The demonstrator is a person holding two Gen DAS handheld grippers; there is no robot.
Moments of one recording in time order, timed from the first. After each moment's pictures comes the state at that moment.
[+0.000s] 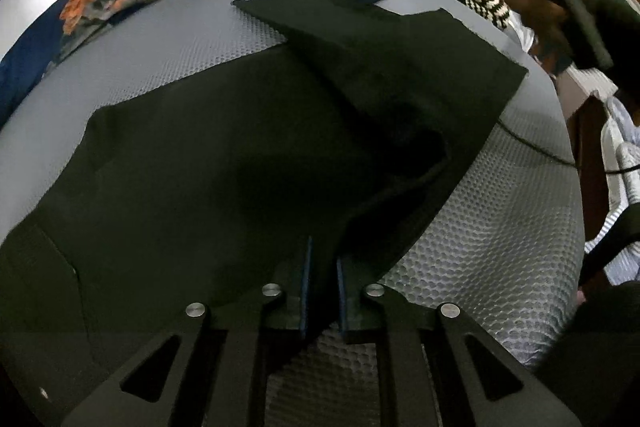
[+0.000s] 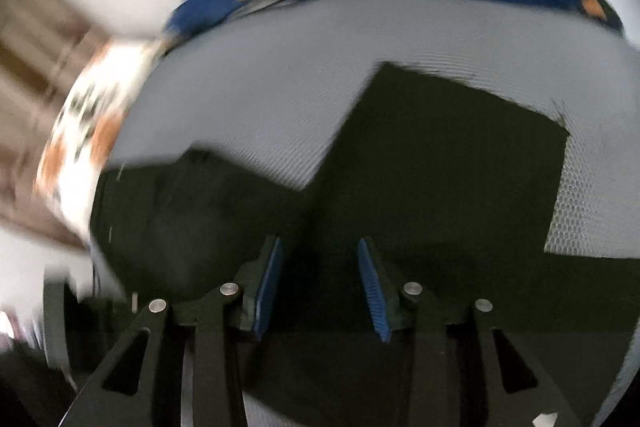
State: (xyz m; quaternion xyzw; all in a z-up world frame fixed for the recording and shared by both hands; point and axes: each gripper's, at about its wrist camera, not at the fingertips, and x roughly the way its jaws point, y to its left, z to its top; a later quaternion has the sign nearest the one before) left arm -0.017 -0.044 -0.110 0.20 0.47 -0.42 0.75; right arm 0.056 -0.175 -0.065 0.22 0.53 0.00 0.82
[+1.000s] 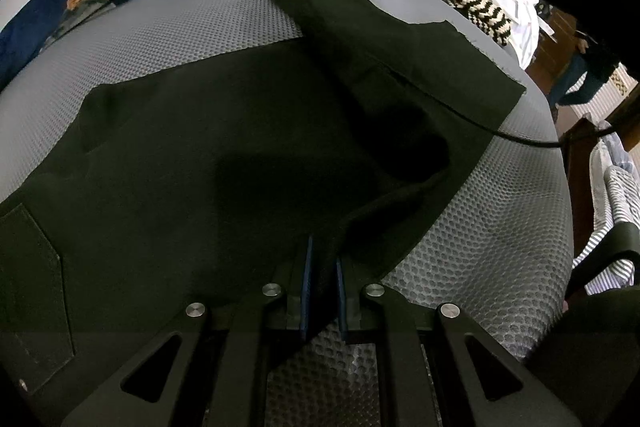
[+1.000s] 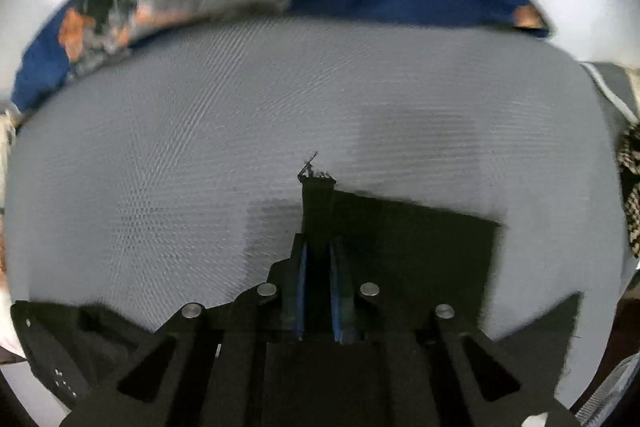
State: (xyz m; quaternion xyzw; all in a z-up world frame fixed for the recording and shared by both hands) left arm -0.009 -0.039 -0.115 0.16 0.49 -0.42 0.74; right arm 0.166 -0.219 -0.061 0.17 0.58 -0.24 0.76
